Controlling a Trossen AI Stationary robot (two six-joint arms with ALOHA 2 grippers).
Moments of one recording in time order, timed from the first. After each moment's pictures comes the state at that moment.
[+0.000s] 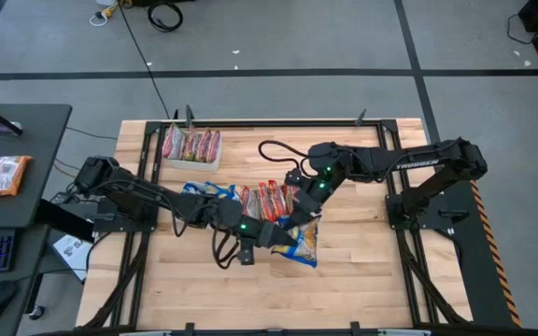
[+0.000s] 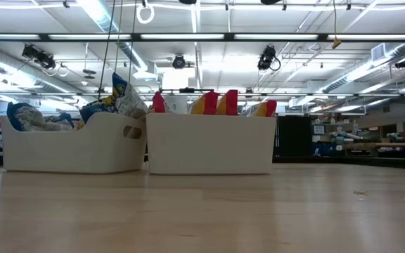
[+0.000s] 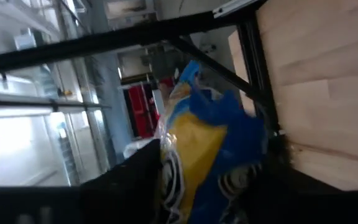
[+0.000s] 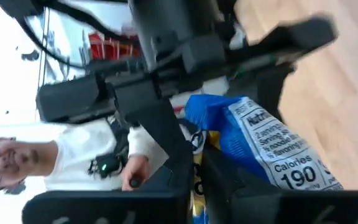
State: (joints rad) left arm -0.29 1.62 1.17 0.35 -0.03 1.76; right arm 0.04 1.45 1.29 -0.21 -0.72 1.26
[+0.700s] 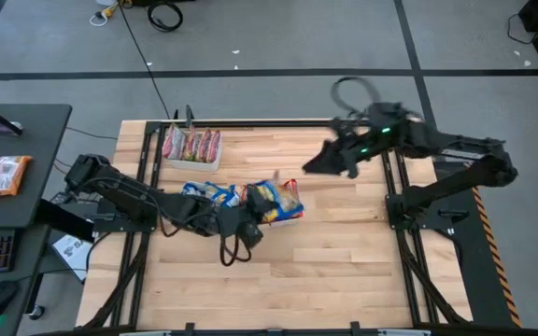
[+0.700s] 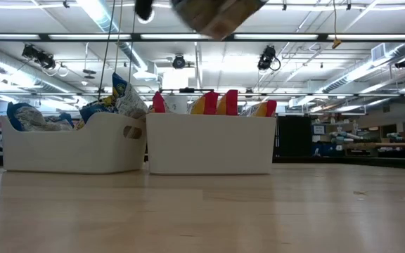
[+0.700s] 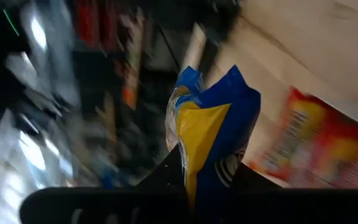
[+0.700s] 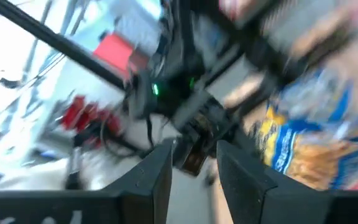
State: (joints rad) left arm -0.35 1.53 1.17 0.00 -0.71 1.17; right arm -0.12 1.15 1.29 -0.30 -0.44 0.83
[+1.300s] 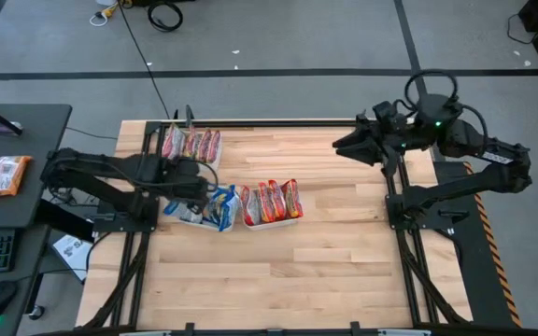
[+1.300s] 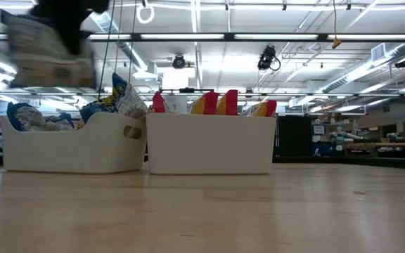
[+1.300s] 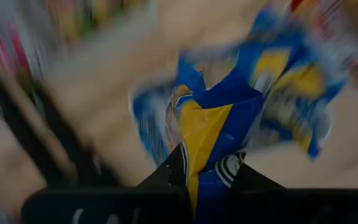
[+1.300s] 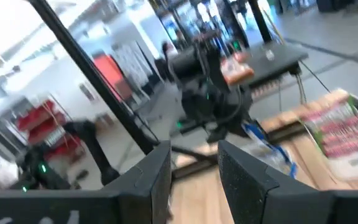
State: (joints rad) left arm -0.15 1.26 1.27 -1.45 -0.34 -1.05; right arm -0.13 0.94 1.29 -0.35 -0.28 0.51
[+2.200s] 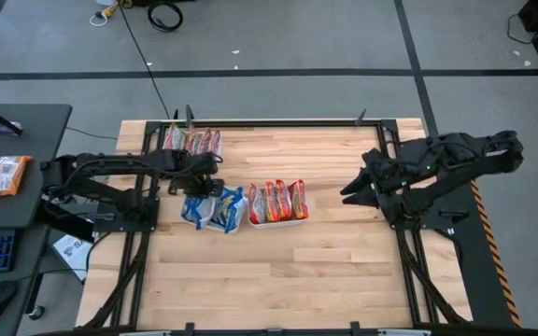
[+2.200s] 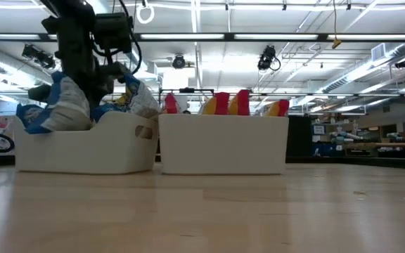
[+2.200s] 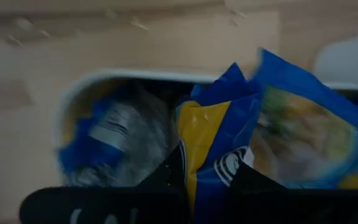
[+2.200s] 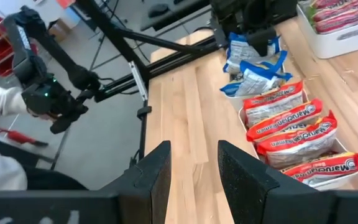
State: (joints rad) left arm 0.28 1.26 0.77 -0.80 0.08 -1.16; right arm 0.28 0.95 1.29 -0.79 0.04 0.56
